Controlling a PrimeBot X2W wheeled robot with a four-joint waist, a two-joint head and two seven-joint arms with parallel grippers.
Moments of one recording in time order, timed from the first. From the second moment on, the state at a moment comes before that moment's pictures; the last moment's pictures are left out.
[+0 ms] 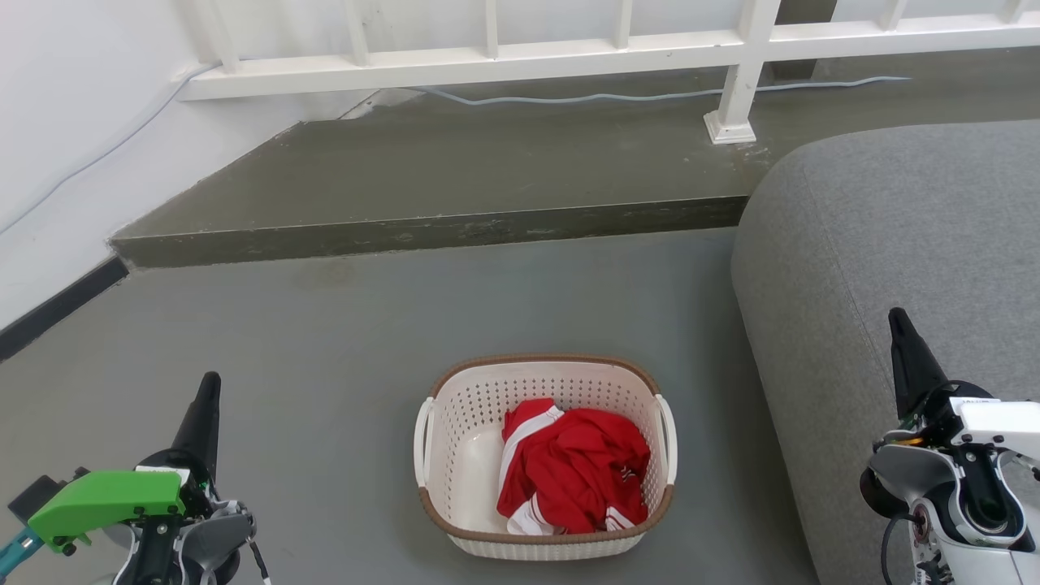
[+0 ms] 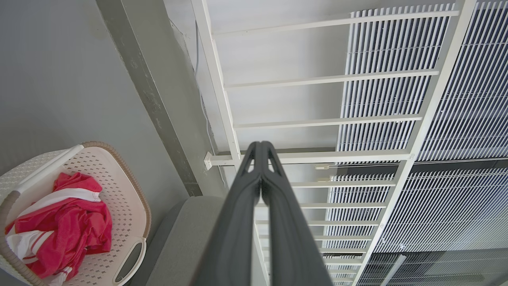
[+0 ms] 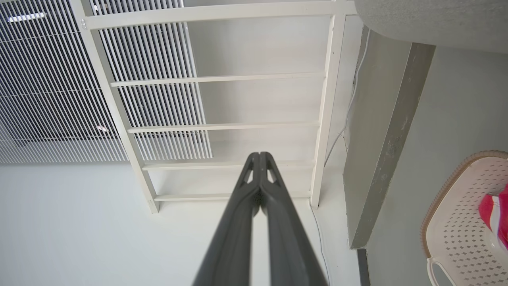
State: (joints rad) left arm -0.10 0.04 0.06 0.28 -1.62 -0.12 0.10; right arm -0.09 -0.04 -0.13 0.28 1.60 0.12 0.11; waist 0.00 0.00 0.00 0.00
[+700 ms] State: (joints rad) left arm -0.10 0.04 0.06 0.28 -1.62 -0.12 0.10; right arm -0.09 -0.04 -0.13 0.28 1.60 0.12 0.11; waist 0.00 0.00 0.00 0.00
